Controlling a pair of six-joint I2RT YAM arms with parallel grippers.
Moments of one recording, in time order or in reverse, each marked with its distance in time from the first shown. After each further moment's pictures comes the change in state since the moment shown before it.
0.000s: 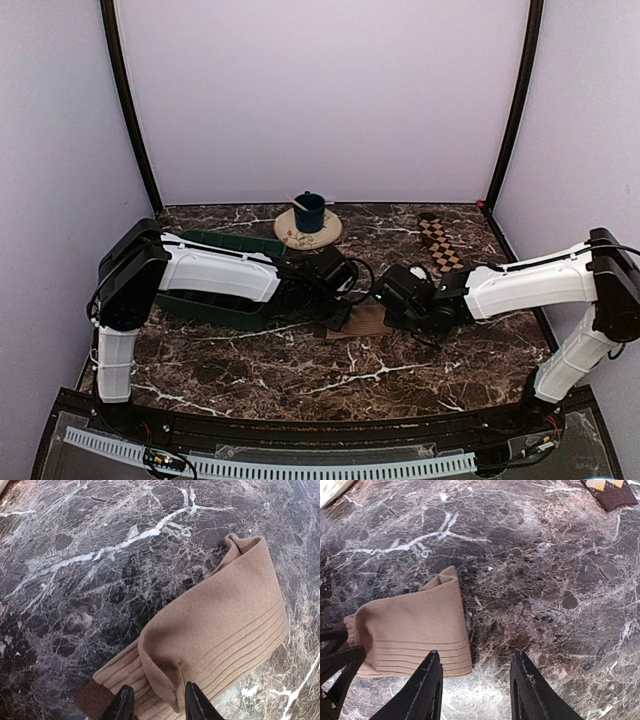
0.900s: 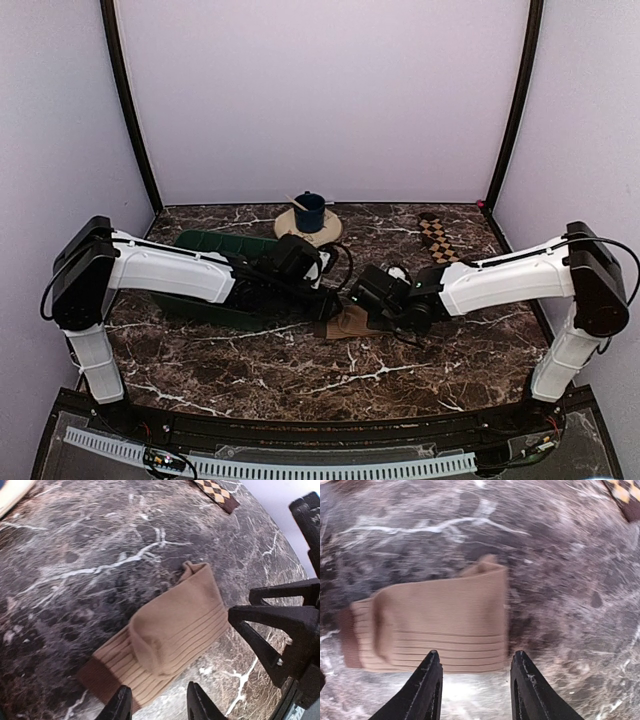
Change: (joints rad) left arm 0.060 -0.267 -0.309 0.271 0.167 -0.066; right arm 0.056 0.136 0.164 -0.077 -0.006 -0.027
